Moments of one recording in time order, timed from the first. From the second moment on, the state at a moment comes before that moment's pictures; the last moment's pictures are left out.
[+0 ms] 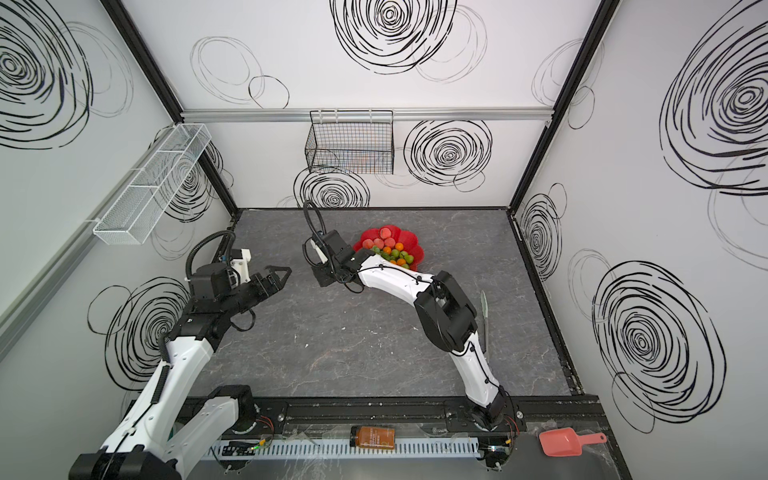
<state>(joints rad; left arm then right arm) 0.09 0.90 0.67 -0.31 0.49 -0.59 0.85 2.15 1.79 -0.43 -0.04 0.23</state>
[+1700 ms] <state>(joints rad) 0.05 1.03 0.66 -0.24 0.53 -0.56 0.80 2.62 2.31 -0.60 0.00 0.26</state>
